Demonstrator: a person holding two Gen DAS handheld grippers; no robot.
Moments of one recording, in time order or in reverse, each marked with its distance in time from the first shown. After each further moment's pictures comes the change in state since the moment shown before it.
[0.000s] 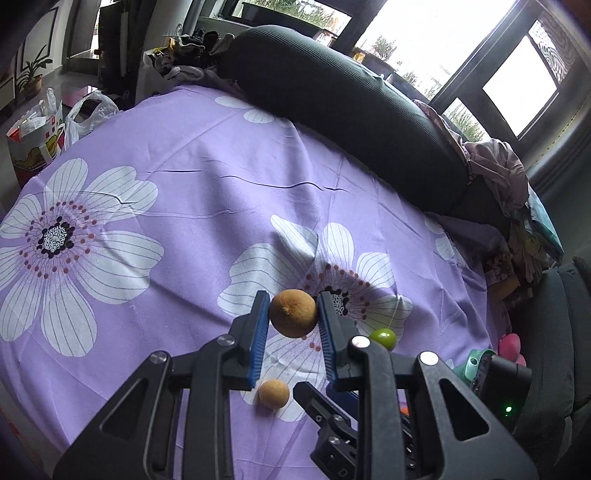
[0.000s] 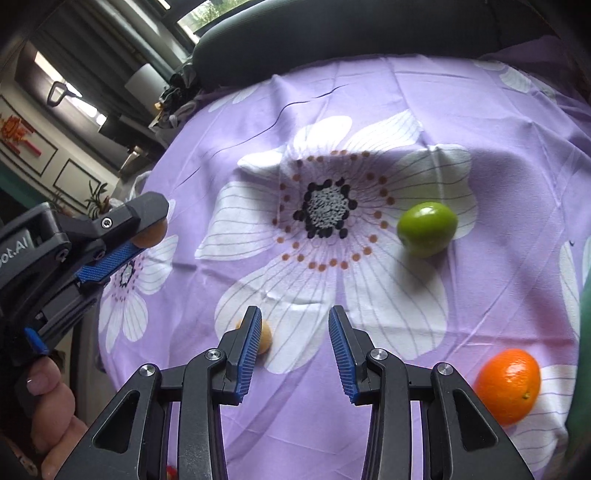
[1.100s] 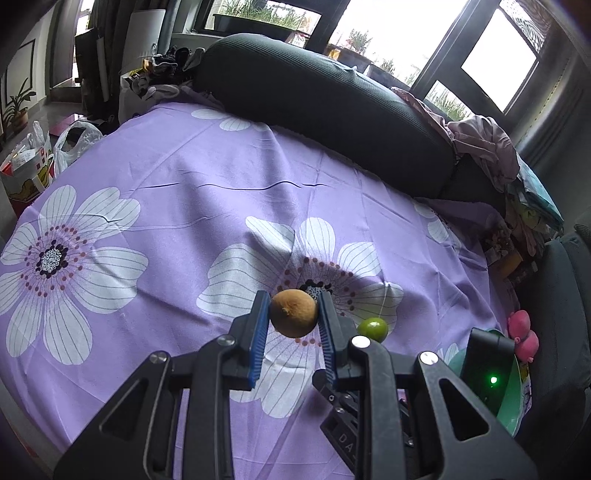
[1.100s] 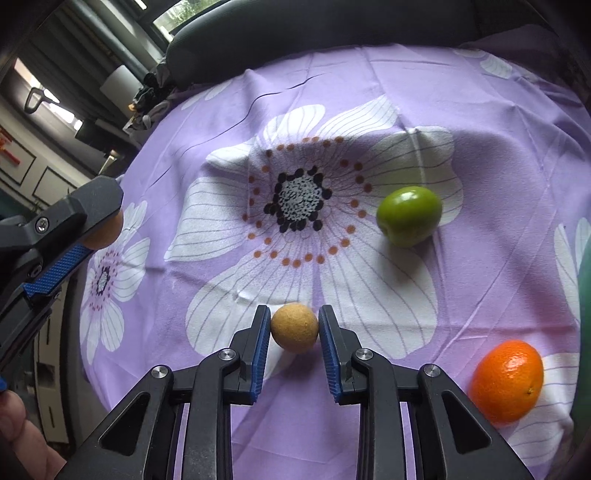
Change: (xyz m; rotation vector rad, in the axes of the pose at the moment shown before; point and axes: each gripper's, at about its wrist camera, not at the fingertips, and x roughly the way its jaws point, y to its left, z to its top) left arm 0.002 -0.028 -0.011 0.119 -0.013 0.010; right arm -0.009 -0.024 -0.002 0.097 -0.032 -0.121
